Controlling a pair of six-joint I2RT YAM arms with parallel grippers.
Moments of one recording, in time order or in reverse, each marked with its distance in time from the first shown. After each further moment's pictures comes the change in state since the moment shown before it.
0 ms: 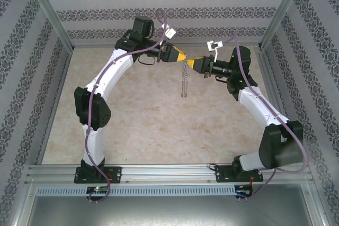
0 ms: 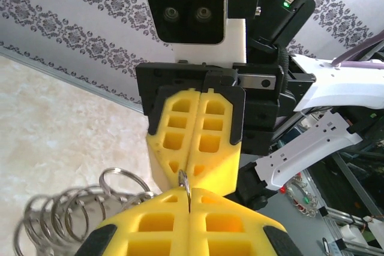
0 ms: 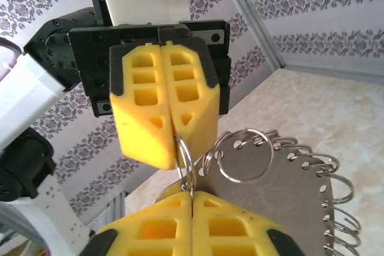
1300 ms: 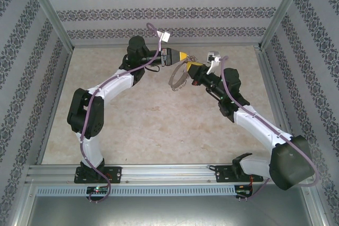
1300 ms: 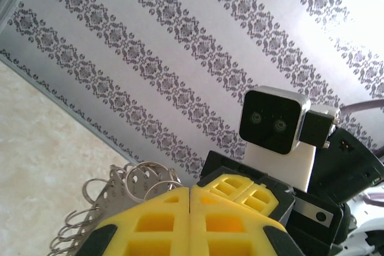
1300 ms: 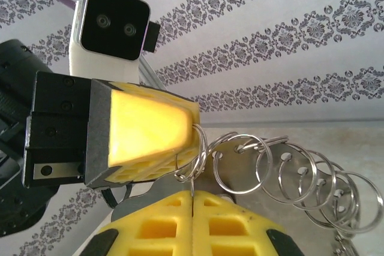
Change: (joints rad) left arm -0.022 -0.157 -0.624 1.154 -0.267 -0.843; right arm 0.232 -0.191 -0.262 0.140 0.741 -0.005
